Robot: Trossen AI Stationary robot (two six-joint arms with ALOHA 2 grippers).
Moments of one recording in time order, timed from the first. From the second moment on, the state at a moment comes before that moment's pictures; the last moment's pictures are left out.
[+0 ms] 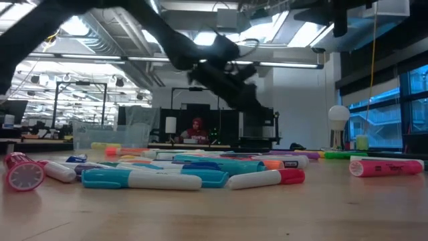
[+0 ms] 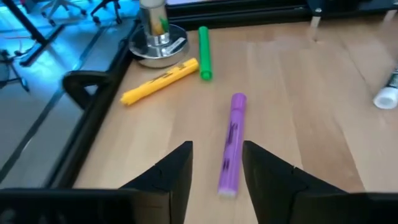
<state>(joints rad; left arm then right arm) 0.39 2.16 1.52 0.13 0.15 0.27 0.06 0.75 0.62 0.19 0.67 0.17</state>
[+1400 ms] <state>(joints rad) 0.37 2.44 1.81 -0.13 0.15 0.22 0.03 0.82 0.62 0.27 0.69 0.14</state>
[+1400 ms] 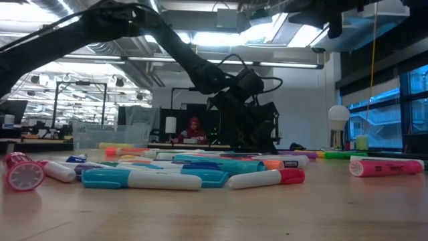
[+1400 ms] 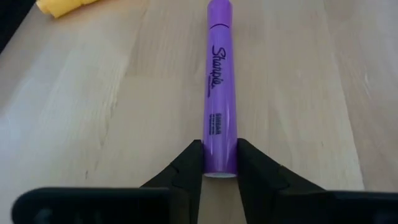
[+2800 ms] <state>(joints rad) 0.91 1.27 0.87 -0.85 -0.35 0.09 0.02 0.82 0.62 0.22 0.61 0.23</state>
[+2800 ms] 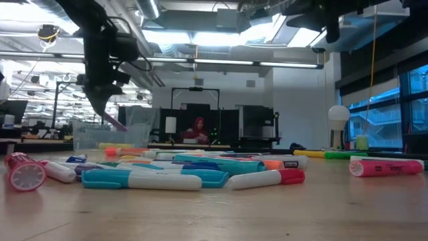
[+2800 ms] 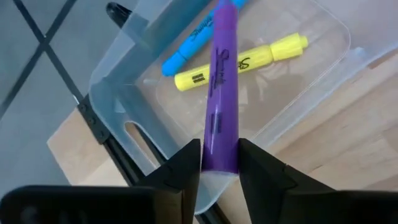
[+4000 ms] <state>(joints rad) 0.40 1.28 0.85 -0.31 -0.16 0.03 -0.71 1.45 0.96 -0.55 0.24 0.29</state>
